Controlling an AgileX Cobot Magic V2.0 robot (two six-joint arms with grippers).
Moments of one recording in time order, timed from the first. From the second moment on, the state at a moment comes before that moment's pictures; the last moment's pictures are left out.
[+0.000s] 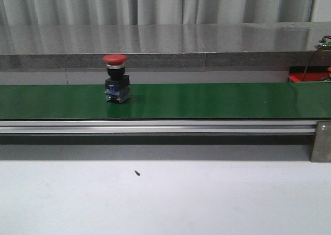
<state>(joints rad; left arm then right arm) -0.08 0.68 -0.54 -0.20 0.32 0.13 -0.38 1.64 -1.35 0.14 1.01 -0.25</state>
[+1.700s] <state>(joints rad) -0.08 0.68 -0.54 -0.20 0.32 0.13 -0.36 1.73 -1.35 0.21 1.00 -0.25</state>
